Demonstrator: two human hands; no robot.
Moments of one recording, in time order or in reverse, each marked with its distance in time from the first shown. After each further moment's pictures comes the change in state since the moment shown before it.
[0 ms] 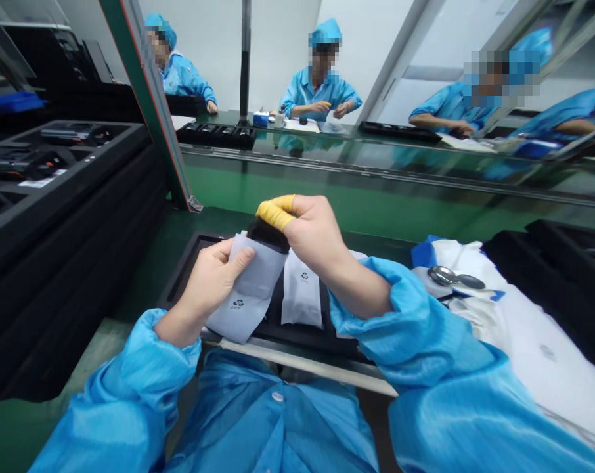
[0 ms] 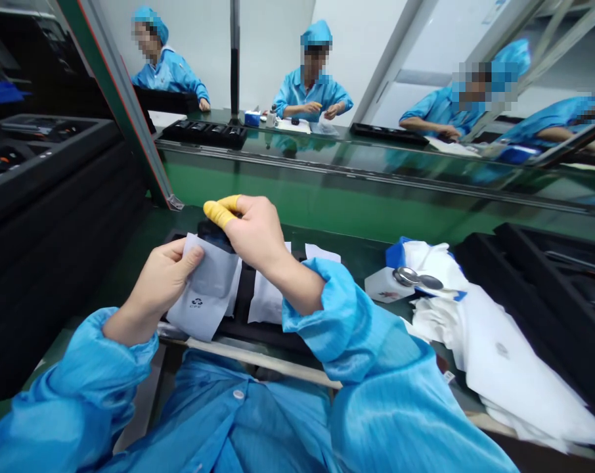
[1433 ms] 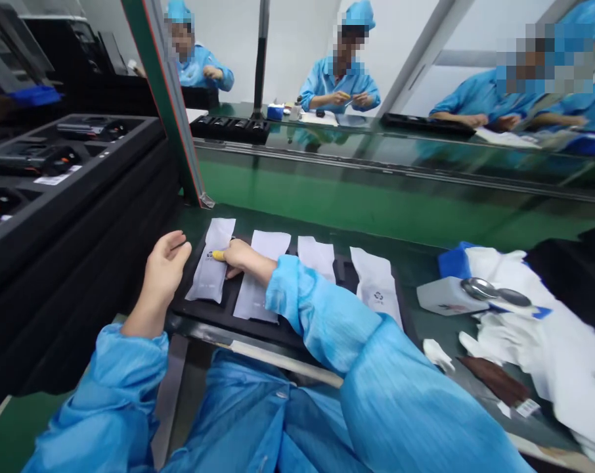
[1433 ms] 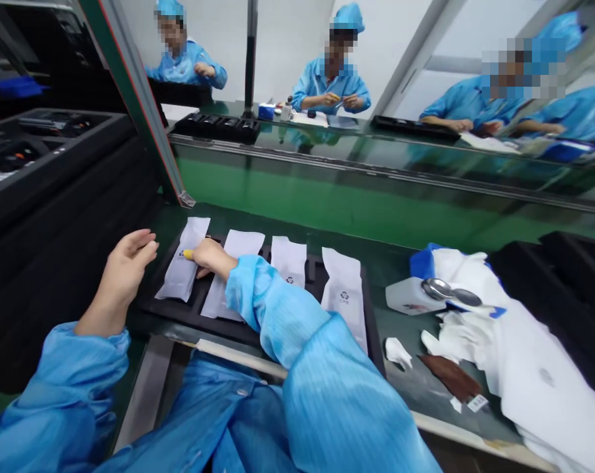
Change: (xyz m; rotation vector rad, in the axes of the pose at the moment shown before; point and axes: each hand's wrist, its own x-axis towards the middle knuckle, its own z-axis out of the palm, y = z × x) left_hand 0.017 -0.044 -0.100 0.336 0.592 0.001; right_hand 0.034 0.094 0.136 -0.008 -0.490 0.664
